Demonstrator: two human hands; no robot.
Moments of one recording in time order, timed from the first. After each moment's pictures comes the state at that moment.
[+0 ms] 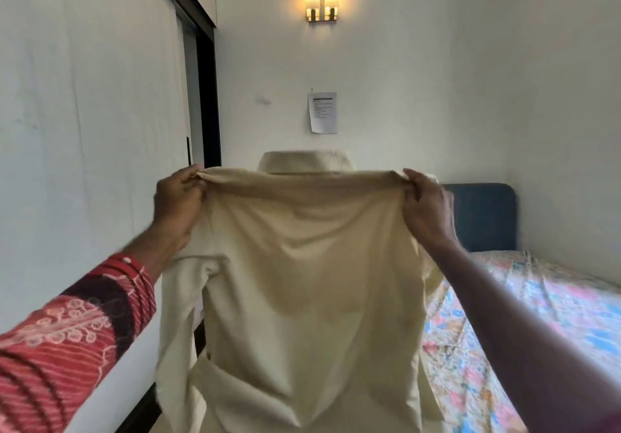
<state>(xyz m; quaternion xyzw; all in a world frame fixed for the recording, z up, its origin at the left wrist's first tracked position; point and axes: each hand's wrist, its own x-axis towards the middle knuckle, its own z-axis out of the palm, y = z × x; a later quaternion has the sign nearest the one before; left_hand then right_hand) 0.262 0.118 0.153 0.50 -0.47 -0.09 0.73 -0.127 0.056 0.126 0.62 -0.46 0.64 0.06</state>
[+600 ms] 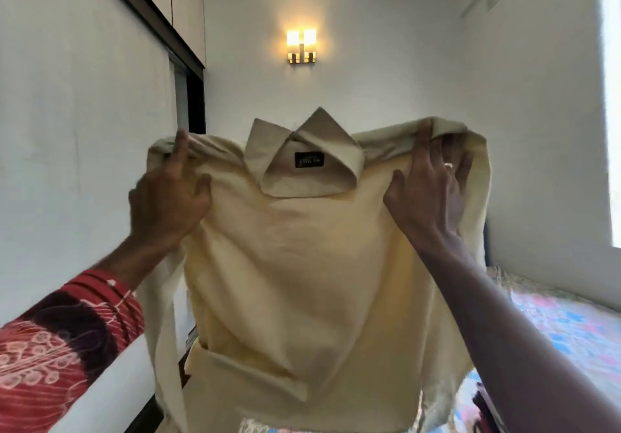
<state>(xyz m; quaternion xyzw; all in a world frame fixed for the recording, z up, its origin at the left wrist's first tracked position) 0.185 0.255 0.196 0.56 -0.53 0.35 0.53 -0.158 0.195 0.182 0.53 -0.50 0.60 0.33</state>
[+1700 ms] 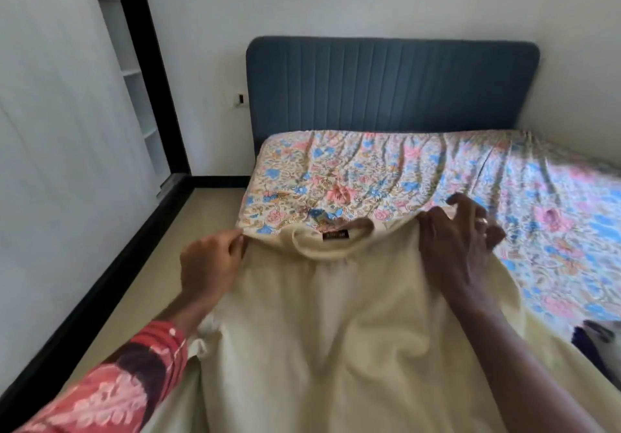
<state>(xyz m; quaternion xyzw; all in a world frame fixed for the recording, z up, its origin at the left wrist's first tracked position) 0.199 -0.038 -0.197 0.67 -0.63 0.15 0.37 -0.180 -0.065 -0.174 0.61 -0.66 0.38 0.23</state>
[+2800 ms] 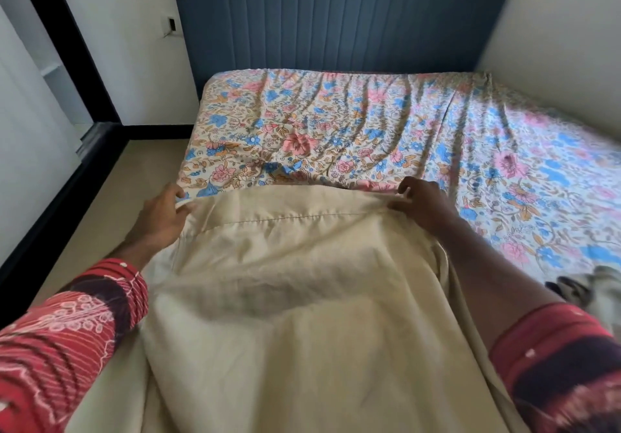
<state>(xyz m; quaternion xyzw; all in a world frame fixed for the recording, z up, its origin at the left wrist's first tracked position) 0.223 -0.156 -0.259 0.73 -0.62 -0.14 0.26 -0.267 -0.170 -0.232 0.64 -0.74 0.16 -0.09</state>
